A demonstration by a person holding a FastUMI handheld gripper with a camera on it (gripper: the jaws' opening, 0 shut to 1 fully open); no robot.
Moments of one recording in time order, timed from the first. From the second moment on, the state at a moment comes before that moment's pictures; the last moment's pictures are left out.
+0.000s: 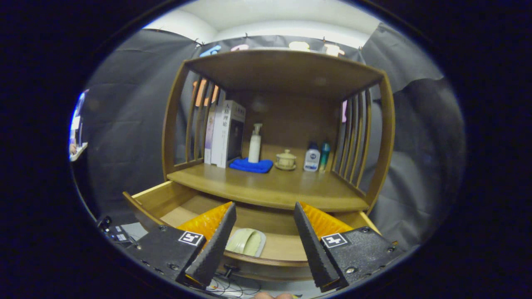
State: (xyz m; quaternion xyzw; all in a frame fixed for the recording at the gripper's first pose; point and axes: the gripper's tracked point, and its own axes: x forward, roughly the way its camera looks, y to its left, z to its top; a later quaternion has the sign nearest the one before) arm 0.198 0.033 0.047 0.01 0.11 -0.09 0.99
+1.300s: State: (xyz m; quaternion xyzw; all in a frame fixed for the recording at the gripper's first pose) arm 0.250 0.055 -0.042 0.13 0.41 -0.05 0.90
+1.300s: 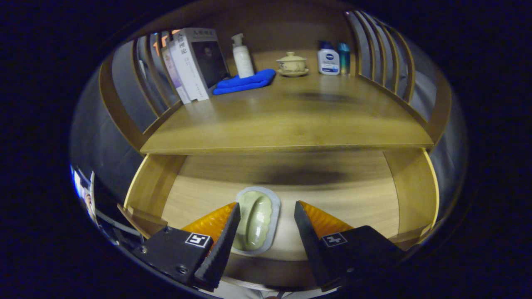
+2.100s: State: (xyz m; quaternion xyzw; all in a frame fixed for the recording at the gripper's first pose) arm 0.257 0.070 -0.037 0.15 0.41 0.00 0.90
